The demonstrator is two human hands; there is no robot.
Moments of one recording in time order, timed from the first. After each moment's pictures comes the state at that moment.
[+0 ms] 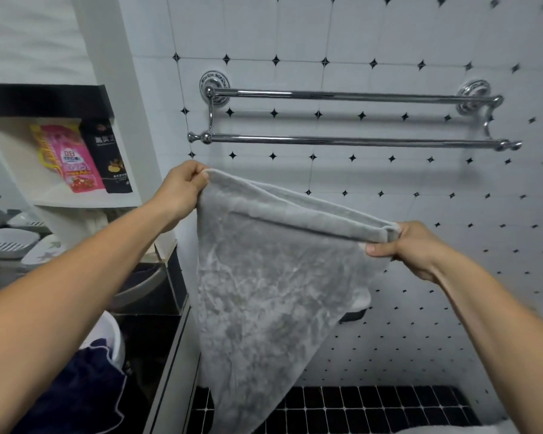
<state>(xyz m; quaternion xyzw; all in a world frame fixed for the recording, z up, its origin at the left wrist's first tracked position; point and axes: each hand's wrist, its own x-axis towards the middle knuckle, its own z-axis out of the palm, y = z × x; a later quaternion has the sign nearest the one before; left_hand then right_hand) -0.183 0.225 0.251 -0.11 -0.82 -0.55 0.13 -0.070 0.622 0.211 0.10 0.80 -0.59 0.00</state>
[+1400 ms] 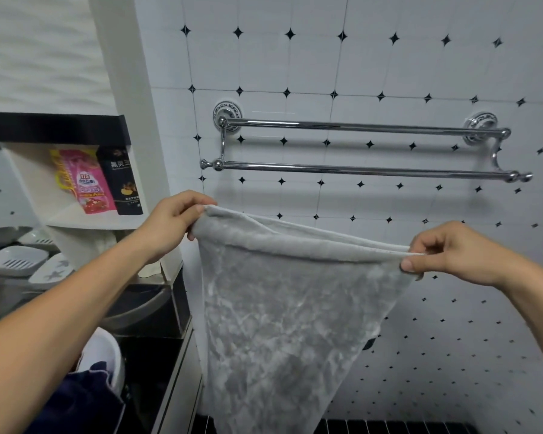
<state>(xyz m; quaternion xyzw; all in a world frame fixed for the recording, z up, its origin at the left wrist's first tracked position) -0.153 0.196 0.257 -0.18 -0.81 -0.55 0.12 -0.039 0.635 0.292 -0.11 0.93 -0.34 -0.01</state>
